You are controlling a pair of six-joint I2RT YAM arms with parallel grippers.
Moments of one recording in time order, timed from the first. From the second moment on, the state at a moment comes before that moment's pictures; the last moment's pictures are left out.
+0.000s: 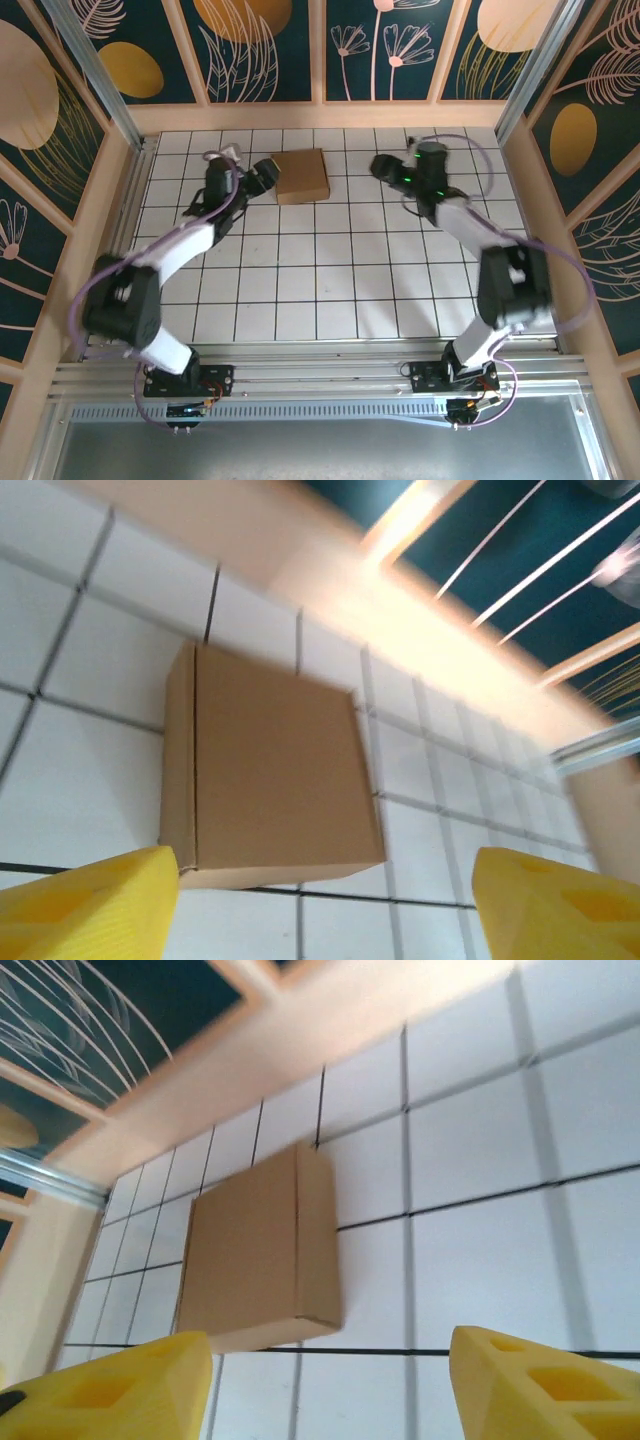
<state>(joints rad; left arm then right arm) -0.32 1.48 0.94 0.22 0.04 -0.71 0.22 1.55 1.05 0.07 -0.25 0.57</state>
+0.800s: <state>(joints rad) -0.14 1.35 0.20 0.92 -0.55 -0.09 -0.04 1.55 0.14 1.16 0.10 0.18</state>
